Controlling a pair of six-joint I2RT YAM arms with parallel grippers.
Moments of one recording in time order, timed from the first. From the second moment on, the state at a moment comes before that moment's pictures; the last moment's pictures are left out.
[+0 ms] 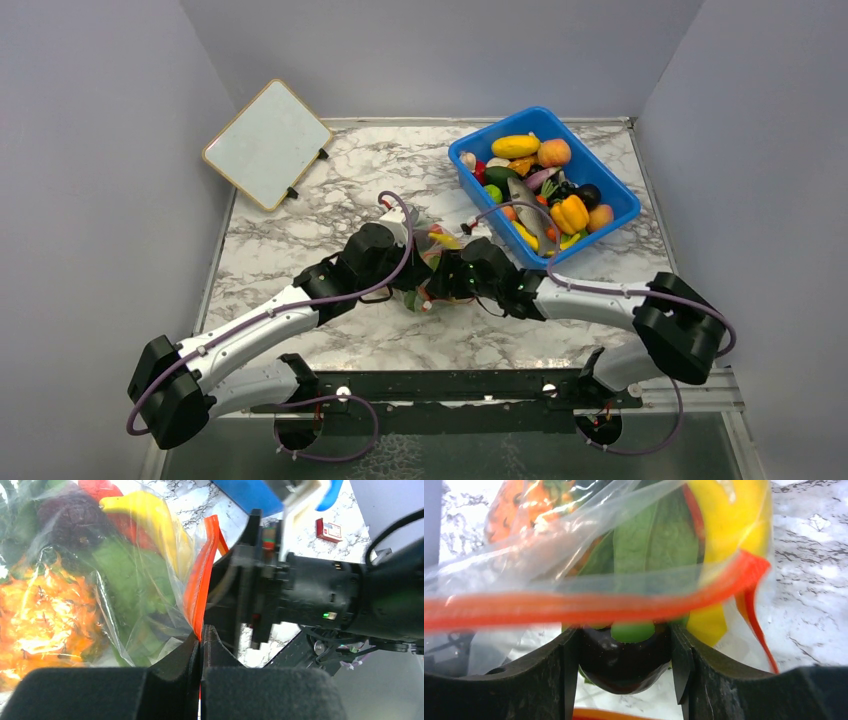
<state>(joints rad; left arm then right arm) -0.83 1.05 0.73 -0.20 0.06 -0.57 0.93 1.47 0.71 0.12 0.13 0.76</state>
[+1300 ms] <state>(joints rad) -0.83 1.02 0.73 -0.25 -0.01 -0.59 0.43 0.93 0.79 -0.19 0.35 0.26</state>
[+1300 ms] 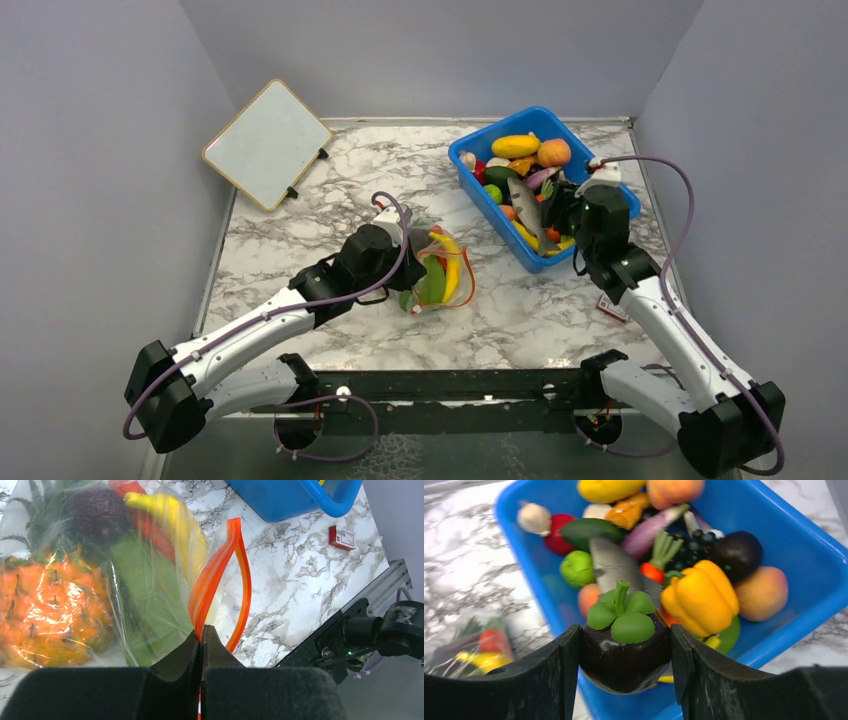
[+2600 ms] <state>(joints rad) -0.83 1.01 0.74 -0.25 0.09 -0.58 0.01 1.79 1.42 -0.37 -0.33 0.28</state>
